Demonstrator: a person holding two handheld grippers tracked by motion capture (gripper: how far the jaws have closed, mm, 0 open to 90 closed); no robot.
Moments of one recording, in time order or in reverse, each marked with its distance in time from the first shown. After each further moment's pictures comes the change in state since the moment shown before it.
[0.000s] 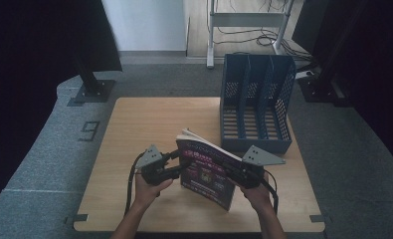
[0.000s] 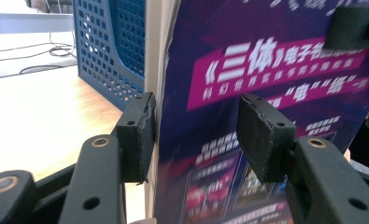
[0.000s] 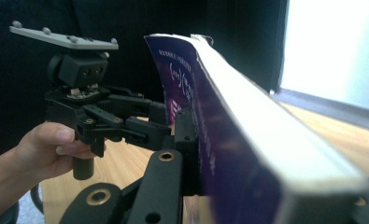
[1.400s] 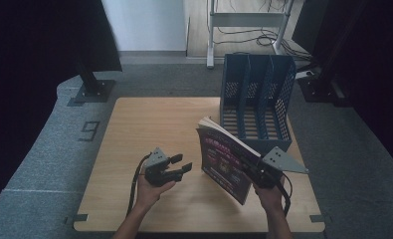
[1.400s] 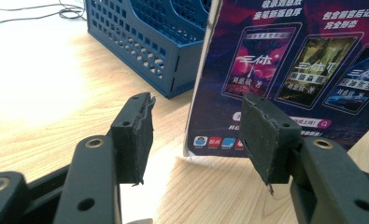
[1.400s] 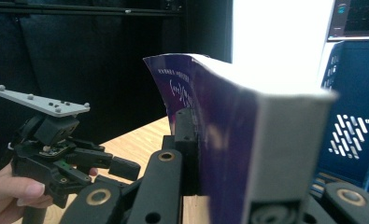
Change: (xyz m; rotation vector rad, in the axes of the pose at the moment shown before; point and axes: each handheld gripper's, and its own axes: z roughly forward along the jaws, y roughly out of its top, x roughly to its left) left arm 0.007 -0.019 0.013 0.131 0.055 -0.039; right arm -0.007 0.009 -0.035 -0.140 -0.192 -0.030
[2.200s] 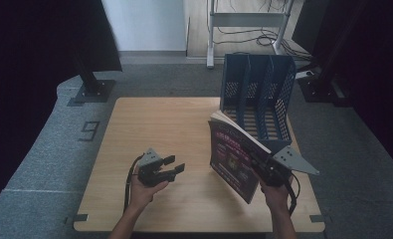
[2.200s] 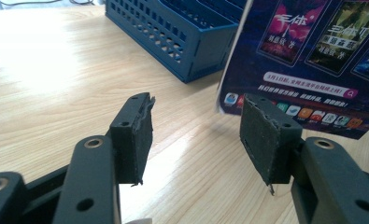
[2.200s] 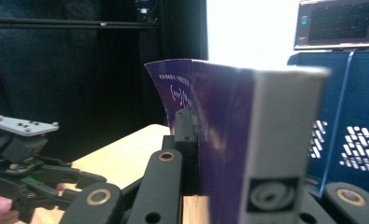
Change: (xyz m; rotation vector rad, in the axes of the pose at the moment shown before) left arm 0.017 -0.008 -0.016 0.035 0.036 -0.041; right arm -0.011 0.006 -0.012 -0.046 -0.099 0.023
